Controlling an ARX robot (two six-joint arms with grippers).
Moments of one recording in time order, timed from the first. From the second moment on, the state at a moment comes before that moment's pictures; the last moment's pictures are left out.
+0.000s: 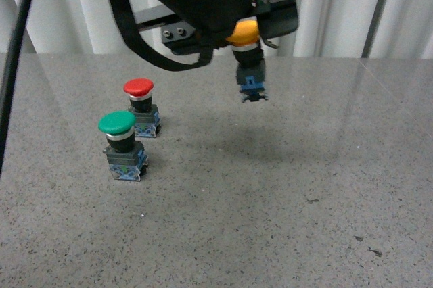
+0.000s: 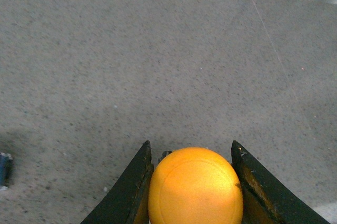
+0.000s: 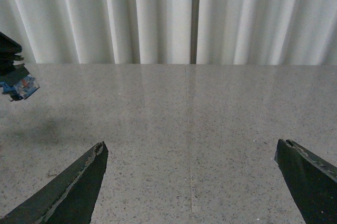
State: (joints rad) left arm -0.59 1.75 1.25 -0.05 -0.18 -0.41; right arm 0.00 0.00 0.01 0.00 0.00 0.00
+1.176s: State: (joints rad) left arm -0.73 2.01 1.40 -0.12 -0.31 -0.59; right arm 0.00 0.00 0.01 0.00 0.00 0.00
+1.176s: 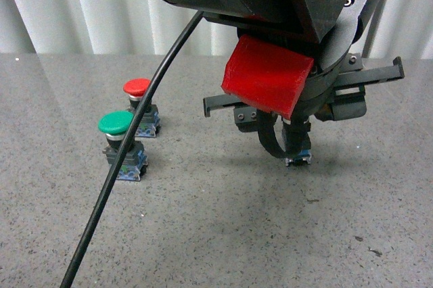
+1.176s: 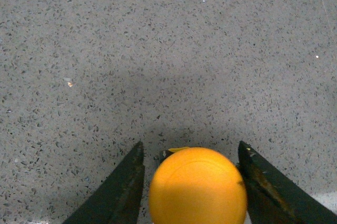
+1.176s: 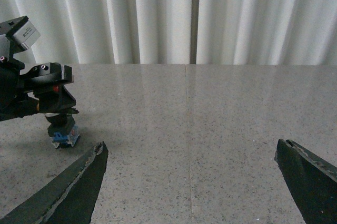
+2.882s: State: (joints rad) left arm -0.29 0.86 0.31 0.51 -0.28 -0.01; right arm 0.00 0.00 0.01 0.00 0.00 0.00
